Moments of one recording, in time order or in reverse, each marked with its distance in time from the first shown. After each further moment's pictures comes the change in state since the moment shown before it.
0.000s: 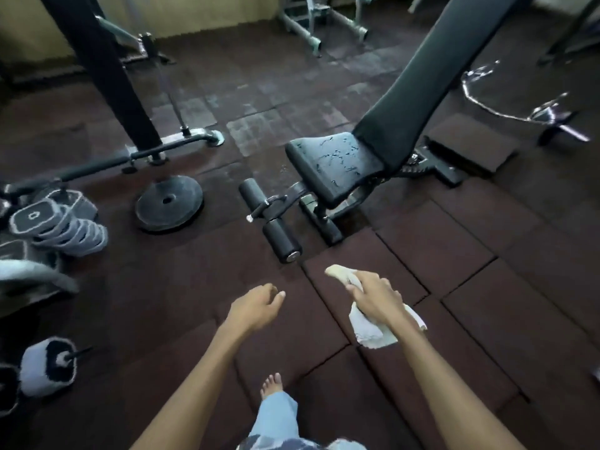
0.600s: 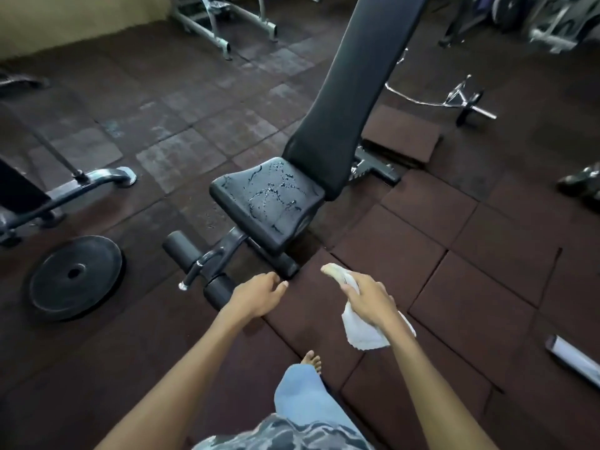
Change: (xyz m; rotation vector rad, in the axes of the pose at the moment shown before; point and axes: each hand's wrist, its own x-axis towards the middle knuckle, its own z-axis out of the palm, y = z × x) left_hand 0.272 0.158 -0.088 0.157 -0.122 0.276; right_hand 0.187 0.024 -0.128 0.224 0.083 0.159
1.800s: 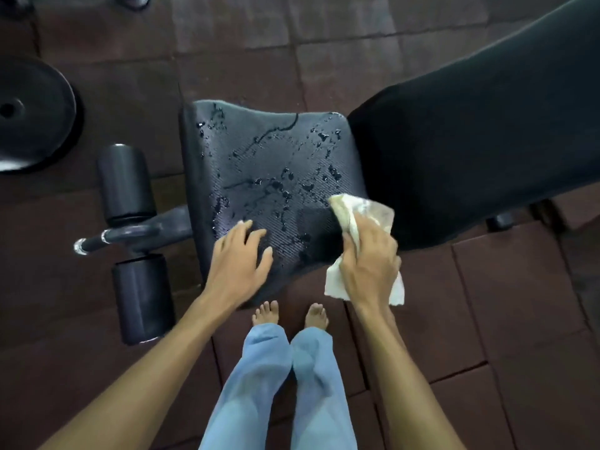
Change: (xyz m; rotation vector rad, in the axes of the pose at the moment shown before) left_hand 0.443 -0.050 0.043 -0.185 0.461 -0.393; right_hand 0.574 0.028 0.043 -0.263 0.182 -0.348
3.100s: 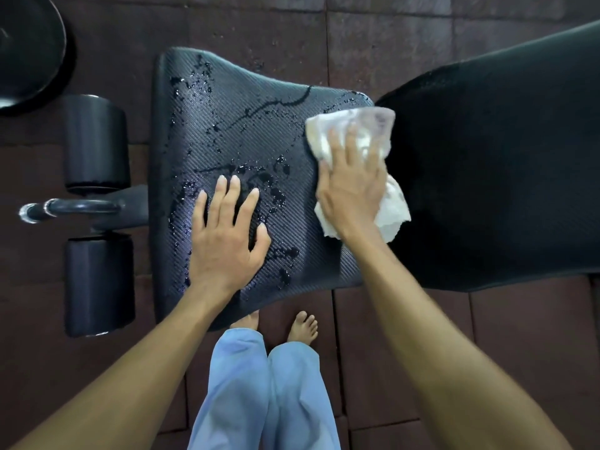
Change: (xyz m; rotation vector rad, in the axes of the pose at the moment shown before) left_hand 0.058 0.010 0.064 0.231 0.370 -0.077; right_hand 0.155 -0.016 0.093 -0.317 -0.141 -0.362
